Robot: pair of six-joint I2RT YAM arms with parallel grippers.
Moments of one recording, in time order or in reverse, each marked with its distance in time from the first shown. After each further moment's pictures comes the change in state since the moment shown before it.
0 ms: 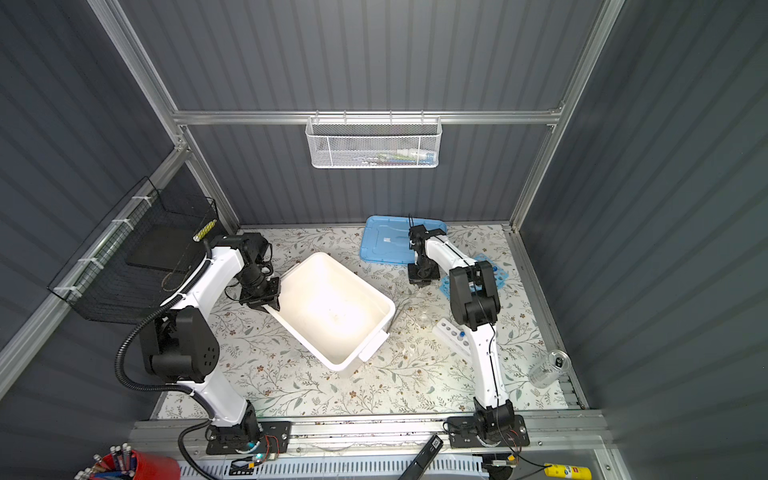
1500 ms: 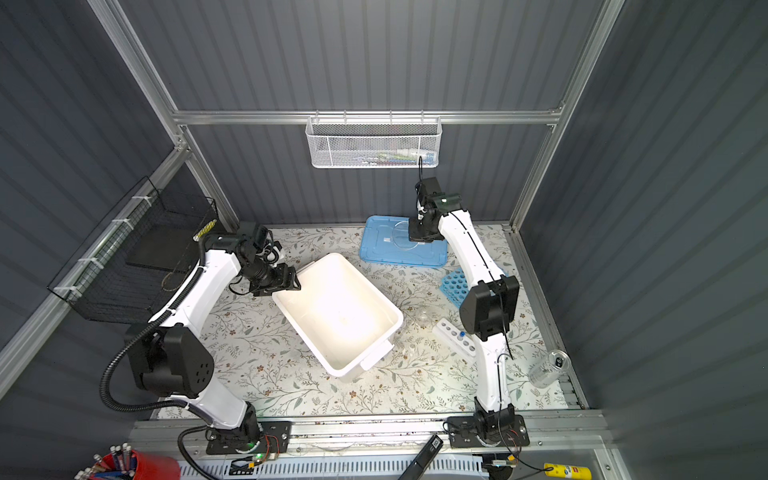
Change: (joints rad) left arm -0.047 -0.121 0.003 0.212 0.150 0.031; right arm 0.016 -0.186 0.397 -0.118 0.012 0.037
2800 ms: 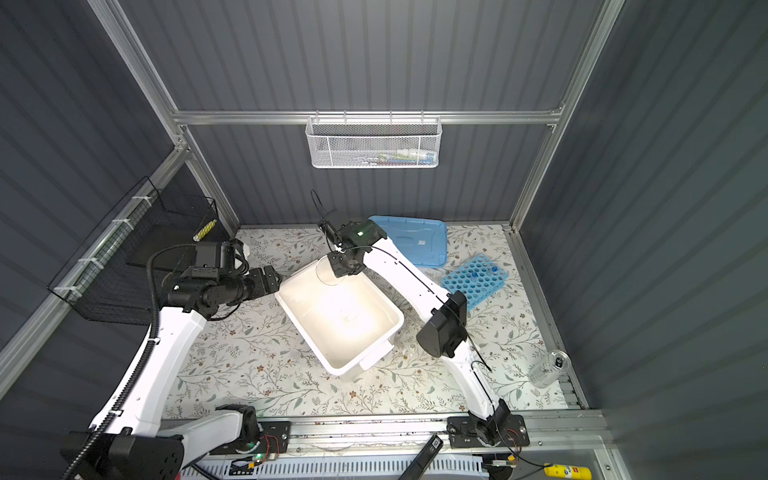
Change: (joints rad) left arm 0.000 -0.479 -0.292 0.261 -0.206 -0.192; right arm 0.521 0.138 0.195 -0.082 0.176 0.032
